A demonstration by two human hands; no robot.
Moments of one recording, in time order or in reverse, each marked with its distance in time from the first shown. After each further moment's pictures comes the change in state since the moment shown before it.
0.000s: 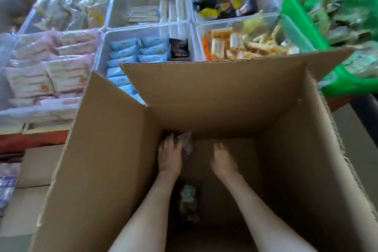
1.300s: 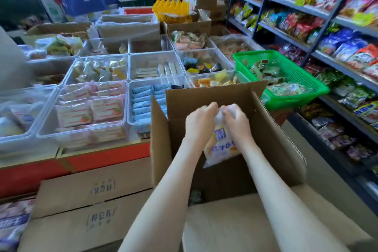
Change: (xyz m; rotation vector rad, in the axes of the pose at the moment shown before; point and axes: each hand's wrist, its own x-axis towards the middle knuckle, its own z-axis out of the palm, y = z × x) left_hand -0.172 0.027 -0.233 -0.352 0.637 0.586; right_hand -0.206 -0.108 -0.141 0.788 0.705 -0.263
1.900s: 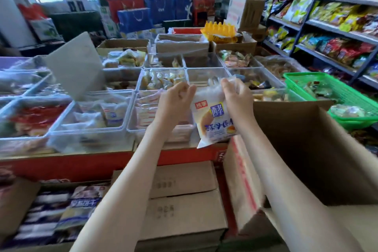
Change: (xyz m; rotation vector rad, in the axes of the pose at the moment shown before) left_hand -0.076 -0.208 -0.249 -0.417 0.258 -0.225; right_hand -0.067 -0.211 0.200 0.190 0.032 -0.161
